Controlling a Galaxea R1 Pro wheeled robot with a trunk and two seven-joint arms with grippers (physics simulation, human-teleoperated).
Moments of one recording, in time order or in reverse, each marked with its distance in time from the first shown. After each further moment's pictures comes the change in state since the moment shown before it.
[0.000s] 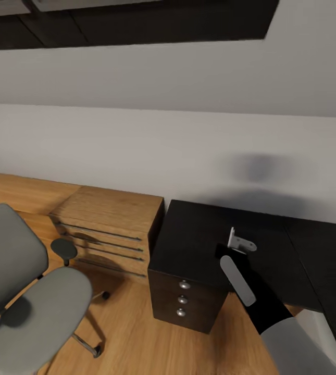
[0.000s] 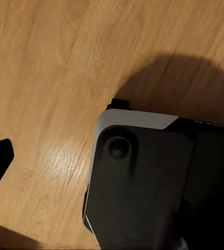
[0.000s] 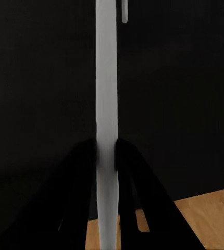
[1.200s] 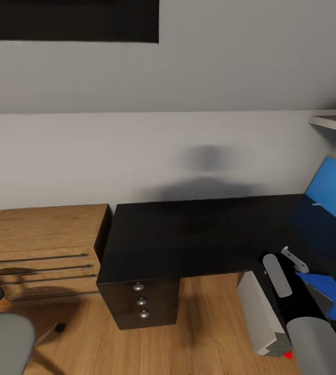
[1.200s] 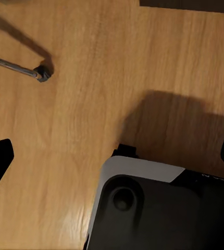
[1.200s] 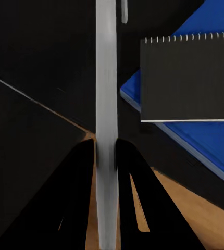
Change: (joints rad) left arm -0.095 -0.004 0.001 0.184 0.004 -0.266 0.002; right arm -0.001 -0.071 -0.440 0.134 0.002 -0.097 0.032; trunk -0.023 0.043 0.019
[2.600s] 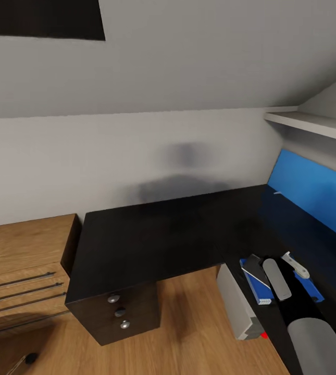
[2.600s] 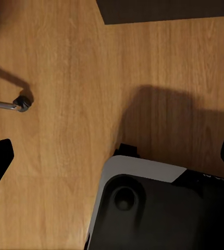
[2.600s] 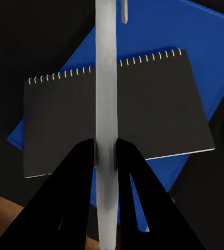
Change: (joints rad) left arm 0.000 0.002 0.003 0.001 0.002 0.000 0.002; right arm -0.001 -0.016 0.008 0.086 0.006 -0.053 0.032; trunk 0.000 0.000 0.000
